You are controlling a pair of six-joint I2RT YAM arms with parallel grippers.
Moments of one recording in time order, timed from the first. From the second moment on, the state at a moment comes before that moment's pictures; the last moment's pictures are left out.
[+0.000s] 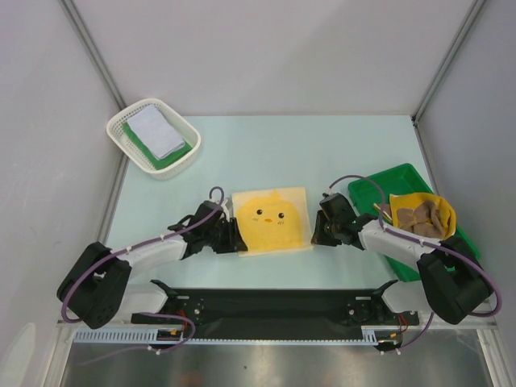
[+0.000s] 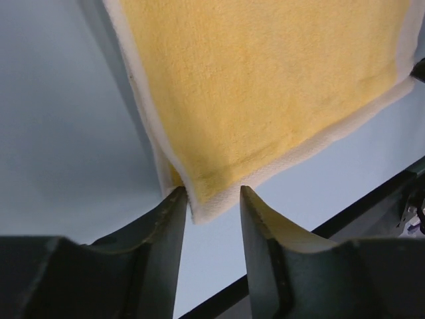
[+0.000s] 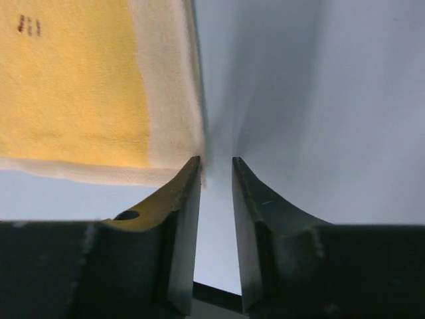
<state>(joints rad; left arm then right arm) -0.59 1.27 0.46 -0.10 0.26 -0.67 0.59 1.32 0.60 -0.28 0.00 0.66</state>
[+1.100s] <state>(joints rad) -0.30 1.86 1.22 -0.35 0.24 -0.39 0.34 1.98 1.33 -0.29 -0.38 0.20</state>
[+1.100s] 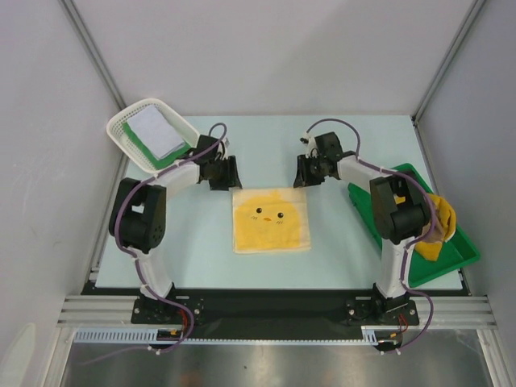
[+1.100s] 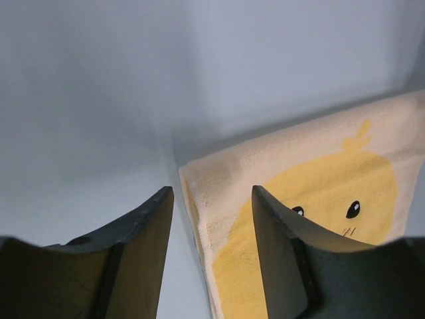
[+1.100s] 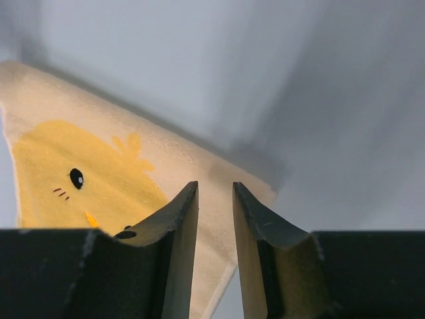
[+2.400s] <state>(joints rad) -0.28 2.10 1.52 -0.57 0.32 0.33 0.21 2.25 1.71 -0.72 -0.69 -0.31</state>
